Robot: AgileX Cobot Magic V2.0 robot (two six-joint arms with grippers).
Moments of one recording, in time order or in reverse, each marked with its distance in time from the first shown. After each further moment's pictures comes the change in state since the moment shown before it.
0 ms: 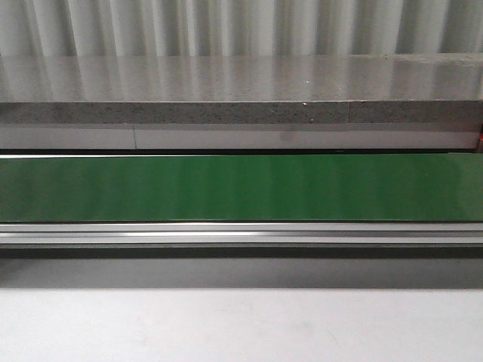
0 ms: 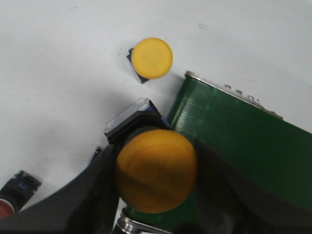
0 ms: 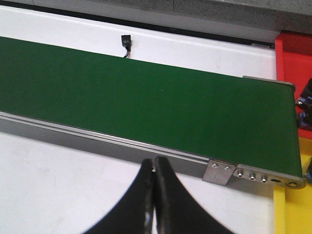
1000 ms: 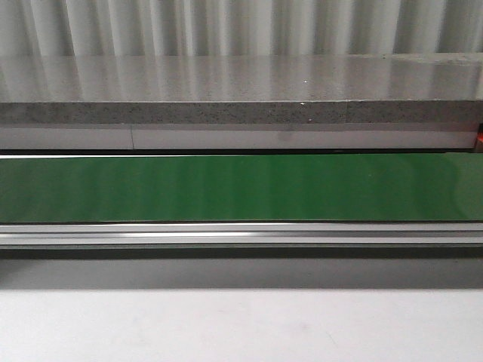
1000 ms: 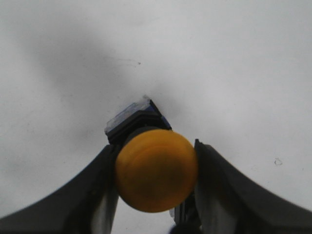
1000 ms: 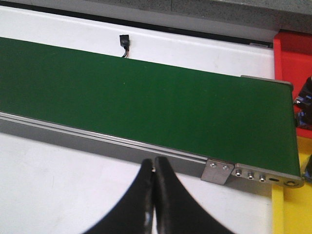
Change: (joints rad) left arm 0.106 0.481 -0.275 -0.006 -0.111 -0.414; right arm 0.000 0.000 0.000 0.000 0.000 0.000
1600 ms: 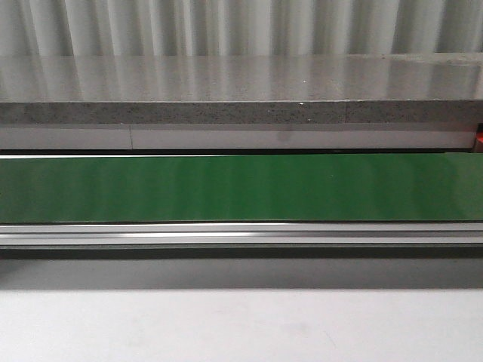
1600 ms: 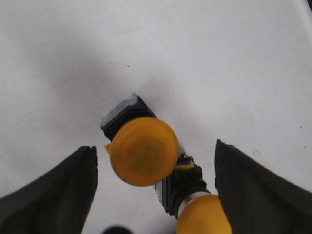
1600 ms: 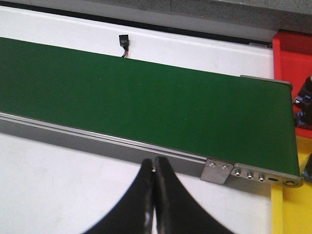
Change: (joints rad) left arm 0.000 -0.051 0.007 0.004 -0.001 0.003; right arm 0.000 0.000 0.000 0.000 0.000 0.000
